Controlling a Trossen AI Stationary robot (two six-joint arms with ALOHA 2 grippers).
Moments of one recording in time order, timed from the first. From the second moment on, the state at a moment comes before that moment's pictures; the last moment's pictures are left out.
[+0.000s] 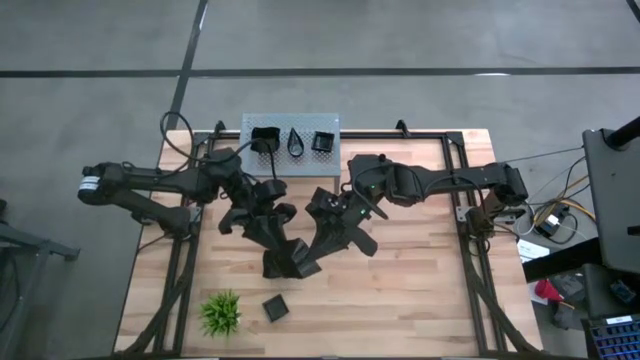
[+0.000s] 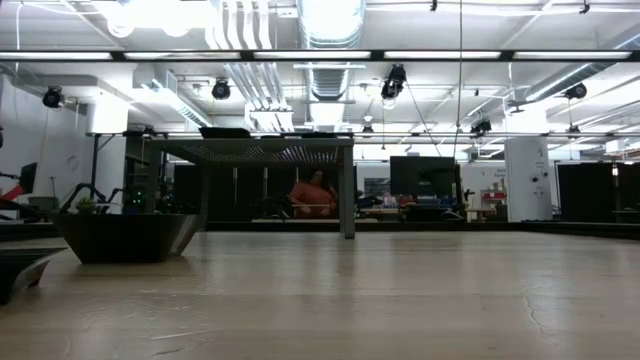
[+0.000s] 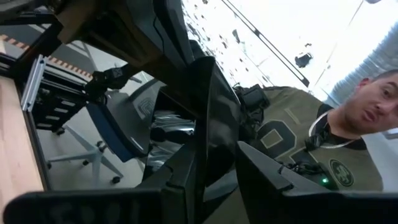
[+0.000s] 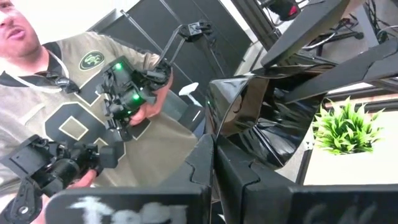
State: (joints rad) left arm -0.01 1.20 1.07 0.31 0.92 -0.99; right arm 0.10 1.74 1.74 -0.10 -0.74 0.70
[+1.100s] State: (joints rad) left arm -0.02 1.19 1.07 -0.09 0.89 -0.68; right arm 0.00 1.74 1.74 -0.07 -0.49 0.89
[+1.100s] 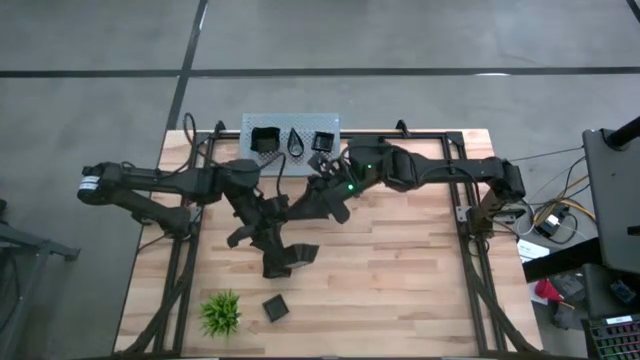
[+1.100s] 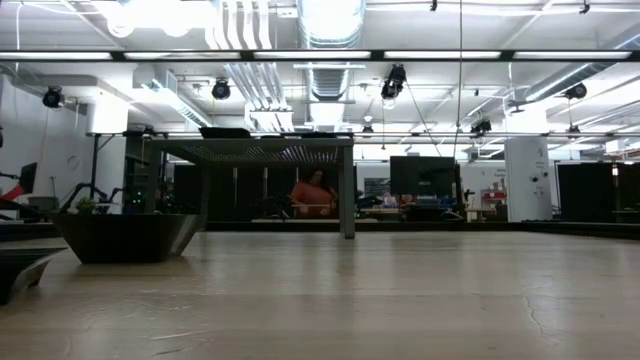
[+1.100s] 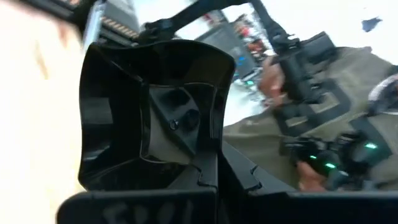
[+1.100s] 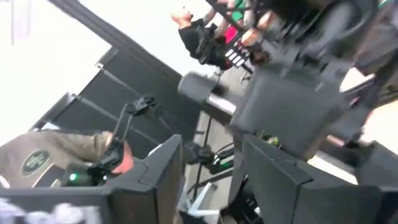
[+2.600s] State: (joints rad) left arm 0.43 1.05 1.12 -0.87 -0.30 0.63; right arm 0.11 1.71 1.74 -0.06 -0.23 0.70
